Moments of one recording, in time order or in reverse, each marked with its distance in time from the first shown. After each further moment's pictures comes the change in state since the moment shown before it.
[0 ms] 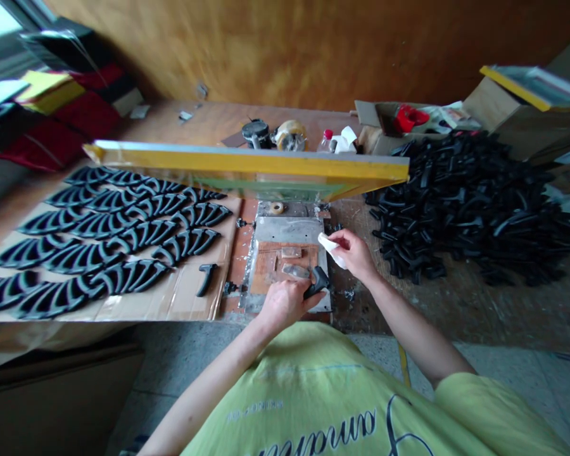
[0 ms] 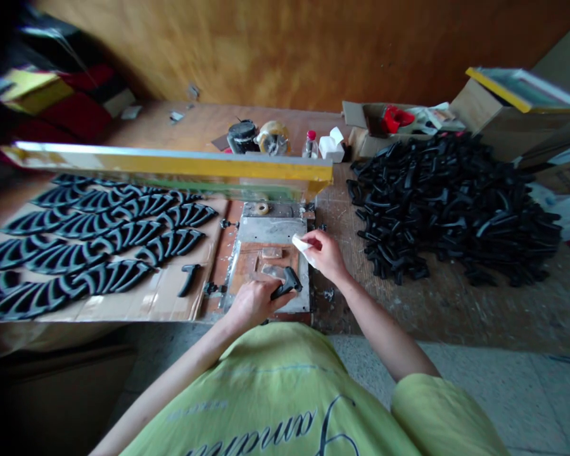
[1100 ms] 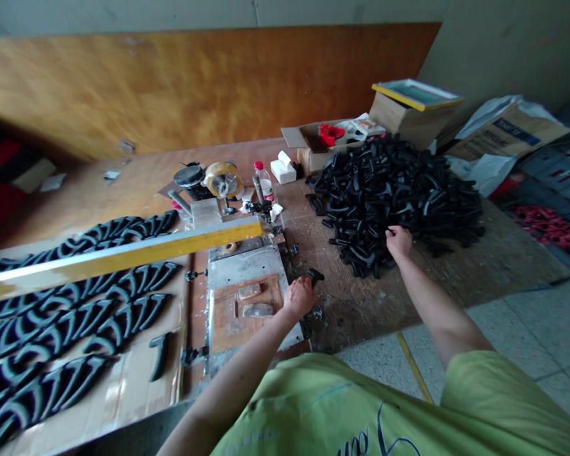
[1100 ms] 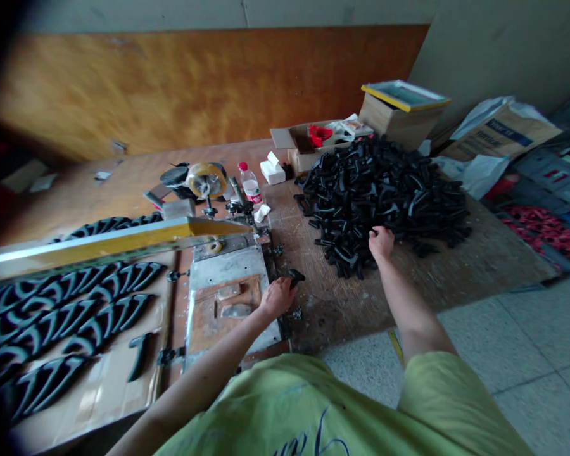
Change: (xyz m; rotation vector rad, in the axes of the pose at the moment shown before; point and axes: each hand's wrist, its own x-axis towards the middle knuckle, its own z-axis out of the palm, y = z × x) left_hand 0.137 0.072 0.087 0.091 -0.107 0.122; right_hand -0.003 0.168 -0.286 -0.732 0.778 0.455
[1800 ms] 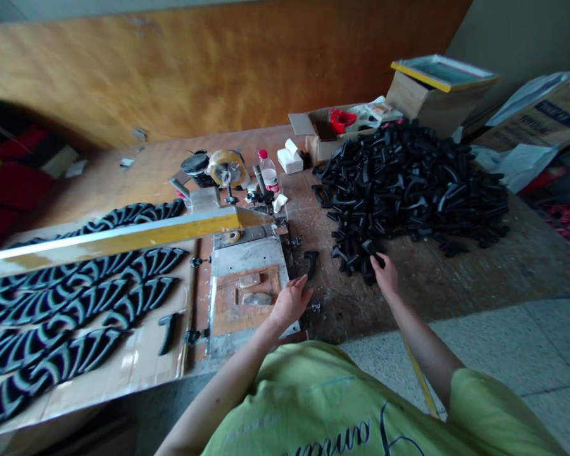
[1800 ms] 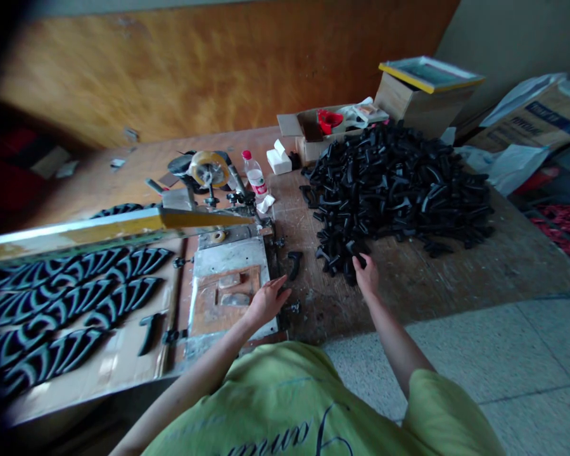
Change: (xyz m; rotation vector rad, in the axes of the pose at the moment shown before) left_hand -0.034 -0.015 0.009 -0.238 0.137 0.010; right_hand -0.124 0.030 0.037 0.159 -0.183 0.035
